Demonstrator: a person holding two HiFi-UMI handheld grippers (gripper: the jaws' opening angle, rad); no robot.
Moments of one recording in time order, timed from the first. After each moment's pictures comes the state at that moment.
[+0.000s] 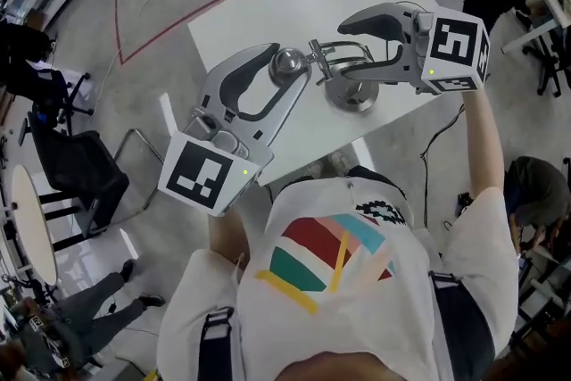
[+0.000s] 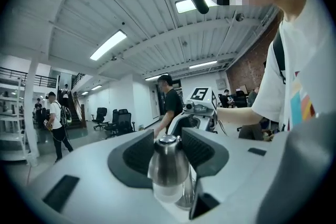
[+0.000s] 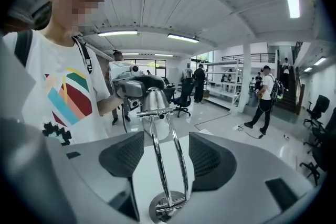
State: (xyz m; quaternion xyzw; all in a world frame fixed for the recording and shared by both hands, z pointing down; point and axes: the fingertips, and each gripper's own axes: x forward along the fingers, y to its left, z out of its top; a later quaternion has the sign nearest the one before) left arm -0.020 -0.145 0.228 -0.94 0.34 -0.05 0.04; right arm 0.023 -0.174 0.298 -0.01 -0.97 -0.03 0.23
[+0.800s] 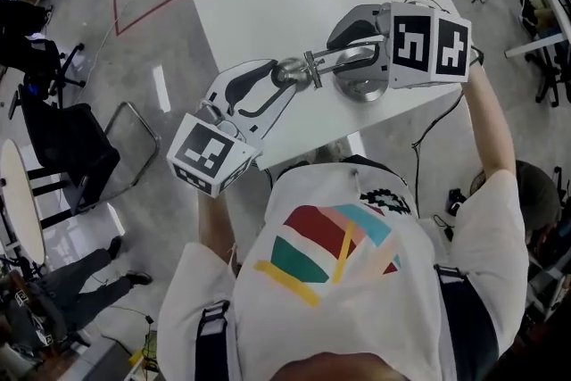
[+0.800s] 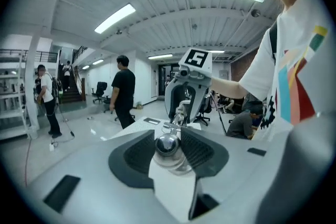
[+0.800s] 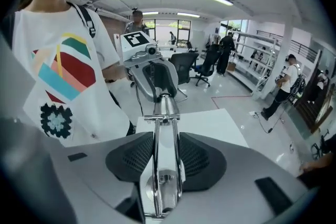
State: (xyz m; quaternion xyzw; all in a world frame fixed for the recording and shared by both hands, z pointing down) left arm -0.045 -0.153 0.328 -0.93 0.33 -0.15 -0.07; right arm 0.001 -0.171 0.343 -0.11 -0.89 -0.09 0.43
